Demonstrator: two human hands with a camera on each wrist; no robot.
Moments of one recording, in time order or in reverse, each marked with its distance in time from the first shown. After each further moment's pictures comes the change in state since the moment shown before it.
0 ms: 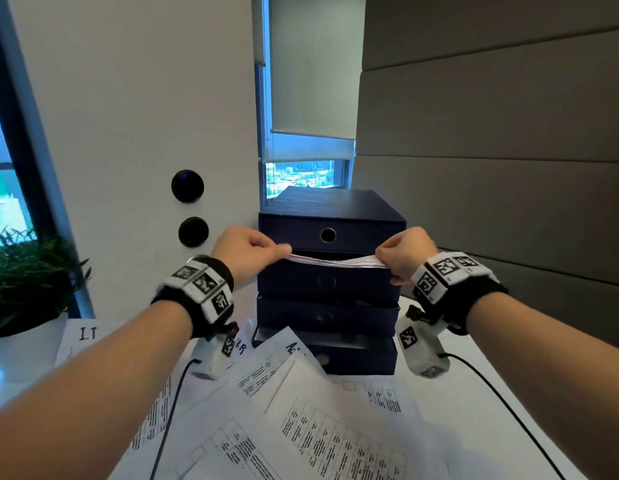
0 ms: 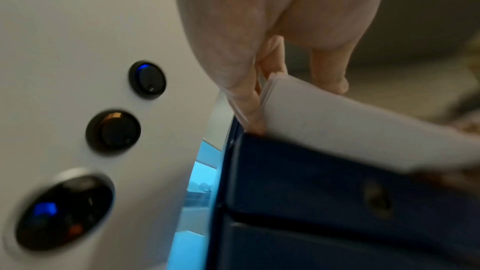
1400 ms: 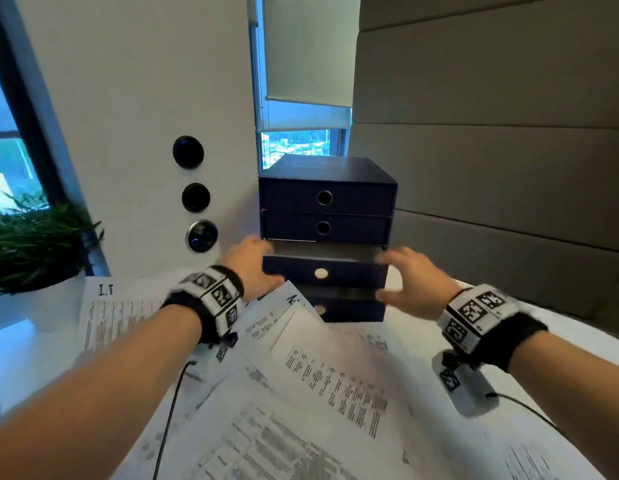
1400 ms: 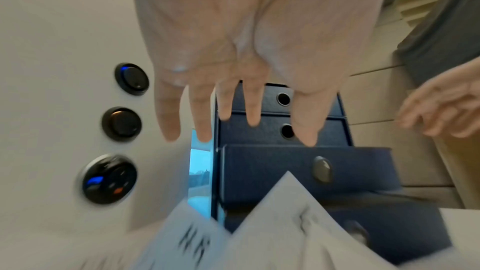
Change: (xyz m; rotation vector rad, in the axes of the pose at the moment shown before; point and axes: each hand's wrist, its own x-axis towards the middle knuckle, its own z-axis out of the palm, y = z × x) left_hand -0.051 -0.048 0.013 0.701 -0.240 0.112; right_hand -0.075 0.080 0.002 -0.601 -0.159 -0.425
